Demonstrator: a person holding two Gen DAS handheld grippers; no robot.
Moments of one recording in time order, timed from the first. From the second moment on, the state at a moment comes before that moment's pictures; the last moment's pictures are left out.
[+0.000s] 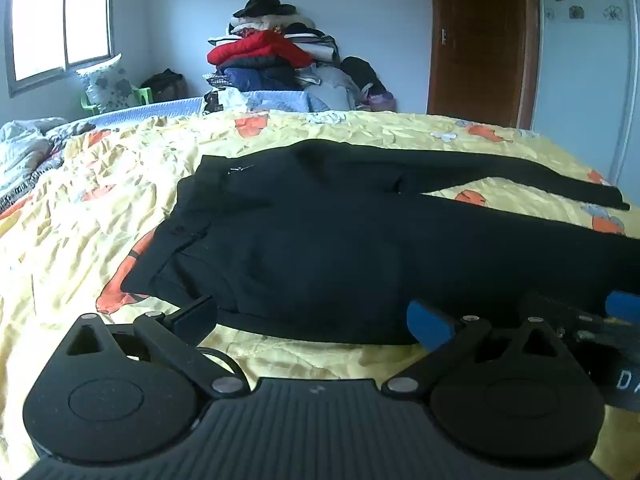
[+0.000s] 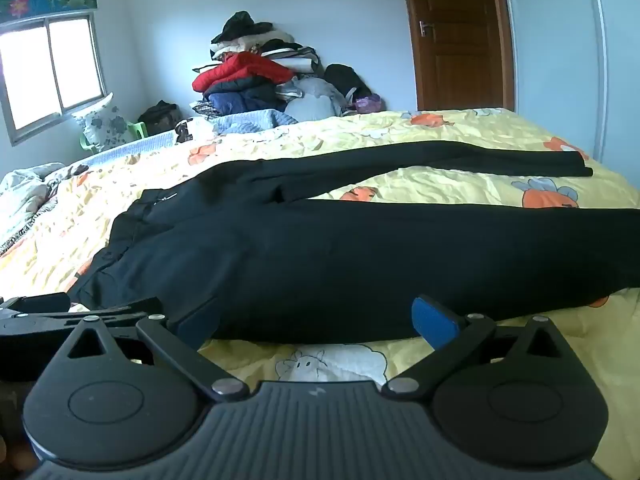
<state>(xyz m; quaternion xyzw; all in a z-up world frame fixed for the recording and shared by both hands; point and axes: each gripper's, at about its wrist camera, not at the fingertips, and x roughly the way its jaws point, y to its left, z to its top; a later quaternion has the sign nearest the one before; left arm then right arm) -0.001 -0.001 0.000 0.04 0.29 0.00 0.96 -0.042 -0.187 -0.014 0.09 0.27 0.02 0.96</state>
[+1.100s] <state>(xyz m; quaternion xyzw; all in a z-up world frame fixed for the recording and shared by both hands) 0.058 -0.004 0.022 -0.02 0.29 0.06 0.95 -0.046 -0.186 -0.004 0.09 0.25 0.03 0.96</state>
